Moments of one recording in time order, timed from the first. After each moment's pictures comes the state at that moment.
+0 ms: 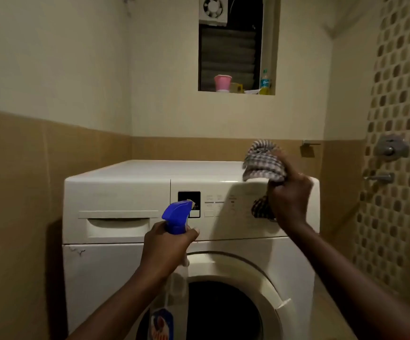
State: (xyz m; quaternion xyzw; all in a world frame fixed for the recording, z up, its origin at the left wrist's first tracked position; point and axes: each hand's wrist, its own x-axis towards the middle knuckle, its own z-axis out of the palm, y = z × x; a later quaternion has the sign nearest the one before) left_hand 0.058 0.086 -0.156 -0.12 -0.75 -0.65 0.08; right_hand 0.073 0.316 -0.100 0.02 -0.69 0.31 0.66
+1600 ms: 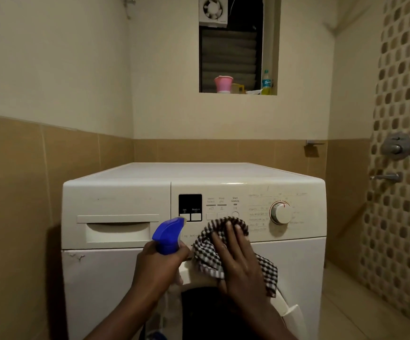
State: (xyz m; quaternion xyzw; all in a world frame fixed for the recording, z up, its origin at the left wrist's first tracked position) left_hand 0.051 0.081 -0.181 -0.07 -0.74 -0.67 0.07; right_hand 0.043 0.266 -0.262 0.07 -0.86 0.06 0.51
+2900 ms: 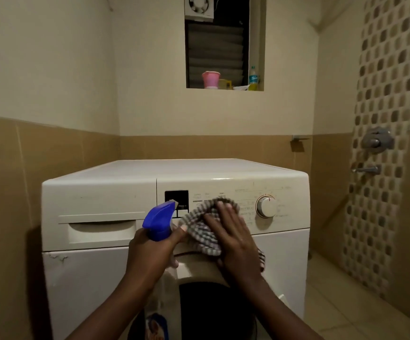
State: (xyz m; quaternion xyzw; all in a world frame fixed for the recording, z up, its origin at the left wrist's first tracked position) left_hand 0.046 0.090 -0.171 -0.14 -0.69 -0.70 0.11; right_hand 0.037 0.283 -0.234 0.09 -0.84 0.10 0.52
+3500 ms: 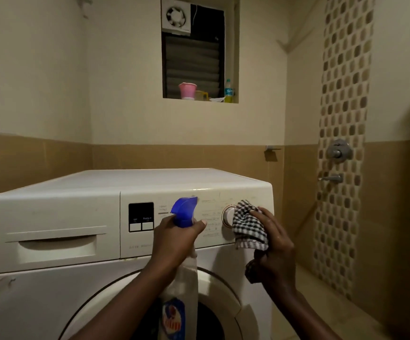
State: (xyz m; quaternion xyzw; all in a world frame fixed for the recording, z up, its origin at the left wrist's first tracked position) left_hand 0.061 0.185 -0.138 -0.19 -0.73 -0.65 0.06; right_hand 0.121 0.368 -0.201 -0.02 -0.73 0.28 0.62
